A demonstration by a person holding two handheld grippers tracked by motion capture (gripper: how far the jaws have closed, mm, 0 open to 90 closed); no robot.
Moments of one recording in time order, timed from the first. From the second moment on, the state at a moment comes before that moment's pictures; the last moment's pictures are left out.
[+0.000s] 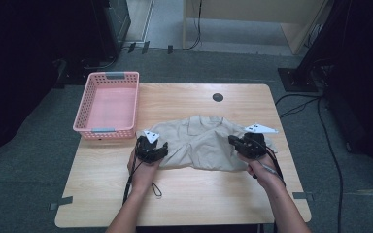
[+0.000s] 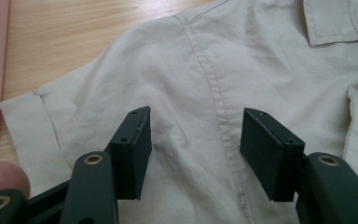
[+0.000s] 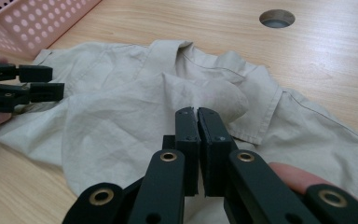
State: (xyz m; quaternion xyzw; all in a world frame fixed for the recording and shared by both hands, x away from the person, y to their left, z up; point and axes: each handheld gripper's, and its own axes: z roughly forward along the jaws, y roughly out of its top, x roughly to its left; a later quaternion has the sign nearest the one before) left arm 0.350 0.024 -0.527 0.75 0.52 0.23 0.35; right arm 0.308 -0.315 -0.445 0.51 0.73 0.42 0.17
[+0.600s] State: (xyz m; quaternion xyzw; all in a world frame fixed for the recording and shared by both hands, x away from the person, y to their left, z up) left arm 0.350 0.023 -0.527 0.75 0.52 0.23 0.35; right arm 0.304 -0.314 -0.446 0.52 0.72 0.42 0.18
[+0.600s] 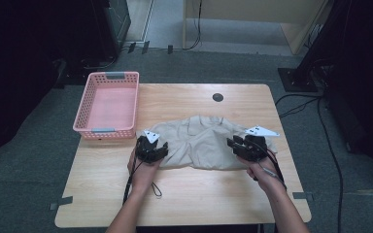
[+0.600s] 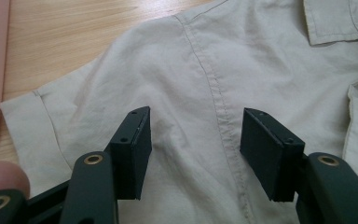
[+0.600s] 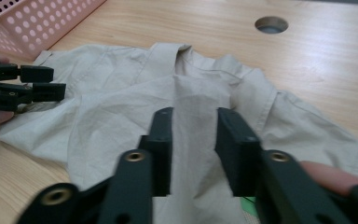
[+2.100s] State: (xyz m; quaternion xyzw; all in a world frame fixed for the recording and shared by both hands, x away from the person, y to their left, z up) left arm 0.350 0.023 -0.527 0.75 0.52 0.23 0.35; right arm 0.279 -0.300 -0.447 0.49 0.75 0.42 0.18
